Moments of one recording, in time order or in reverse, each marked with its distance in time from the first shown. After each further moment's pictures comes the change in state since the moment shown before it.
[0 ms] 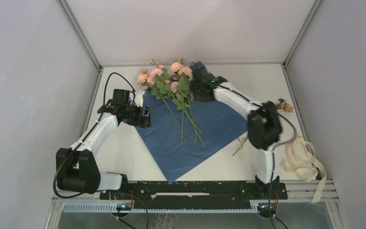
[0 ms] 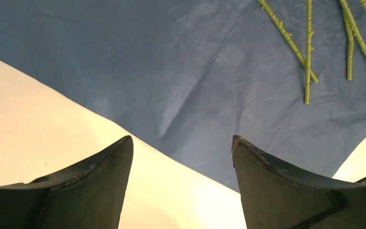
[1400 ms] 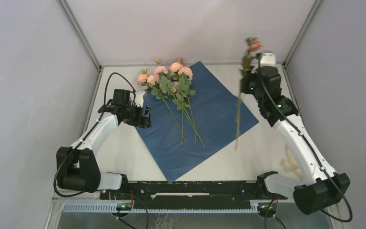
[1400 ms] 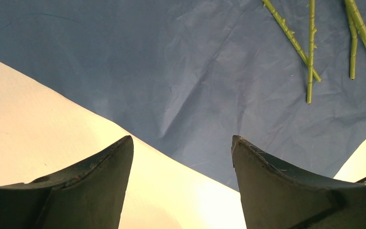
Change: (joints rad) left arm 0.000 0.012 0.000 -0.001 0.000 0.007; right arm -0.358 -0.934 -0.589 0.245 0.078 -0.158
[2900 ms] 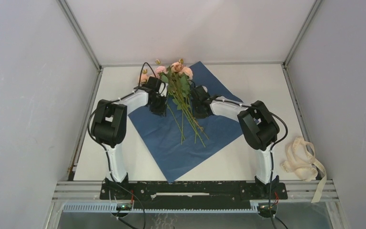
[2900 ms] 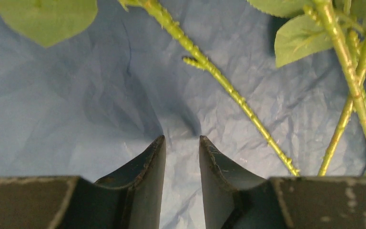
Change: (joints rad) left arm -0.188 0.627 0.413 0.078 -0.159 -0.221; right arm 0.397 0.849 0.166 0.042 -0.144 0.270
